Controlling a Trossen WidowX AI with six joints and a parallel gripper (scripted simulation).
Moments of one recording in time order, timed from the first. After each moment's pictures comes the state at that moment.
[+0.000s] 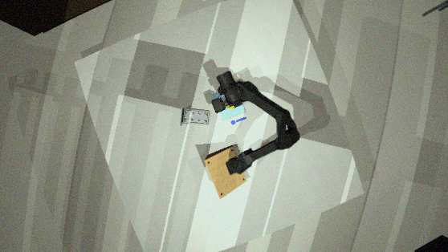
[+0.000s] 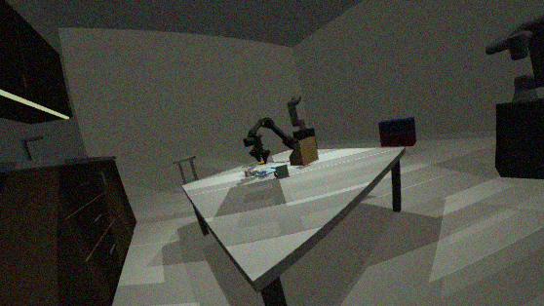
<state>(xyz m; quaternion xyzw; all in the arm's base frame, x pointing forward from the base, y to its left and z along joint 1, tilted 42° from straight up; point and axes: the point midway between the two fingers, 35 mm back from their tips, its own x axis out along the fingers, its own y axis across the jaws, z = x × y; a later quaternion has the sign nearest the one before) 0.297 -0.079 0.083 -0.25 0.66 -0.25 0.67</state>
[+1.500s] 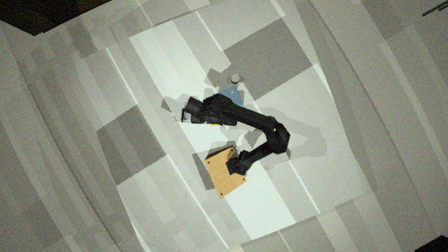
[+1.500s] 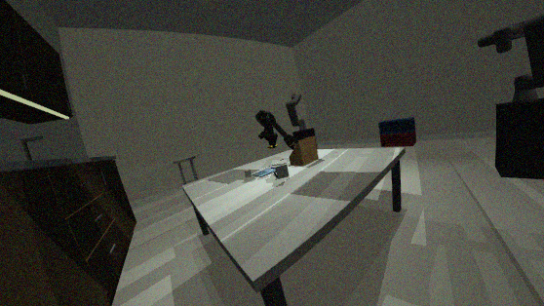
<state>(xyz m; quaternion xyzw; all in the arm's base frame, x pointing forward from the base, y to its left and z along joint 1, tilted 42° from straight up) 0.246 0.071 0.095 -0.10 0.59 -0.38 0.71</state>
